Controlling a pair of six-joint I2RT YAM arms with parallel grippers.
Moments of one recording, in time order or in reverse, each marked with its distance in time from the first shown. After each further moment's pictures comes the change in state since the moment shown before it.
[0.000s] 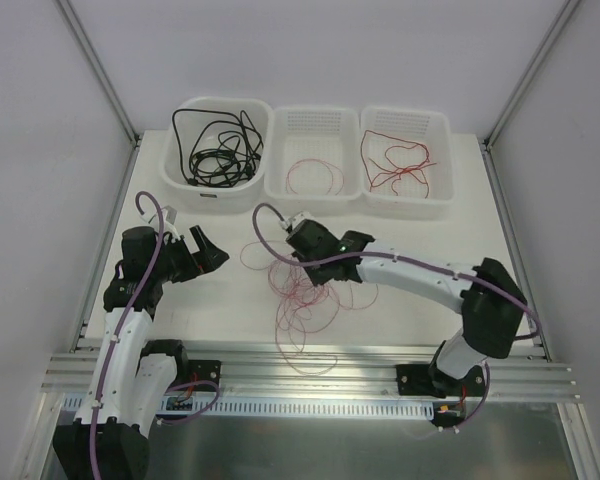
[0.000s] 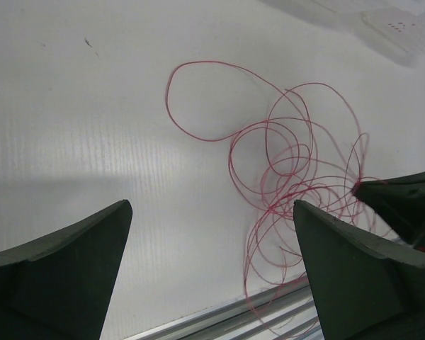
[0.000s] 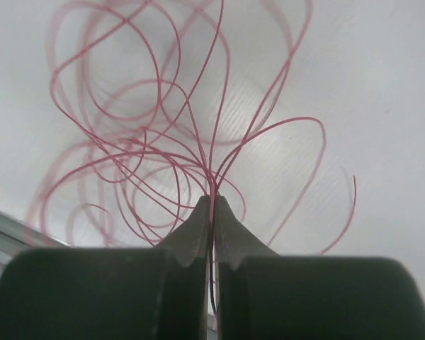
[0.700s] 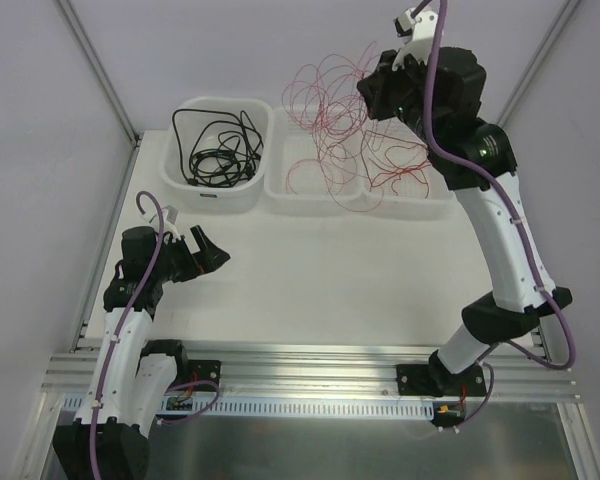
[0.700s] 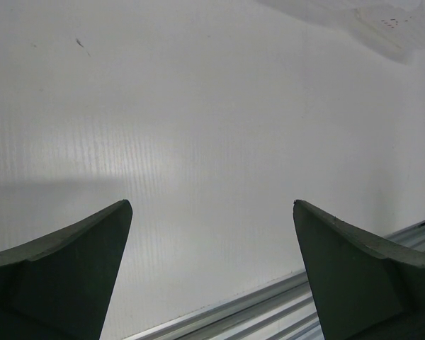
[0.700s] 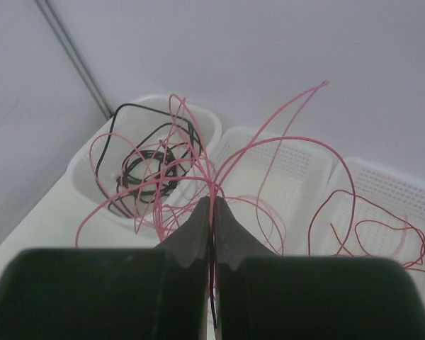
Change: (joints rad) left arm 0.000 0.000 0.000 0.004 0.019 0.000; right arm -0.457 -0.049 1.092 -0.104 -0.198 -0.219
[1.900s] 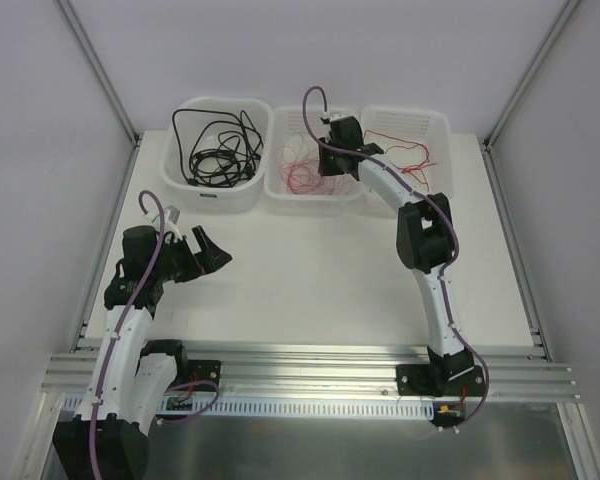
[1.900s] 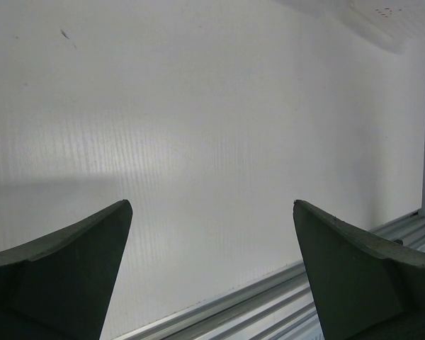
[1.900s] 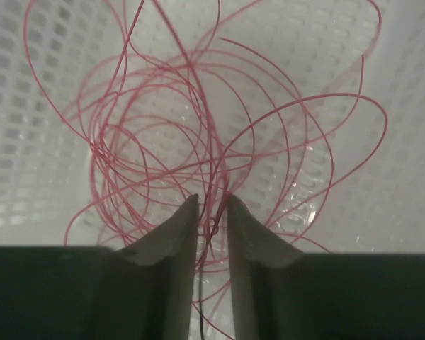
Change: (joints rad) left arm 0.000 0.017 0.000 0.001 0.034 0.000; right arm -0.142 0.758 -0.157 0.326 -0.129 0.093
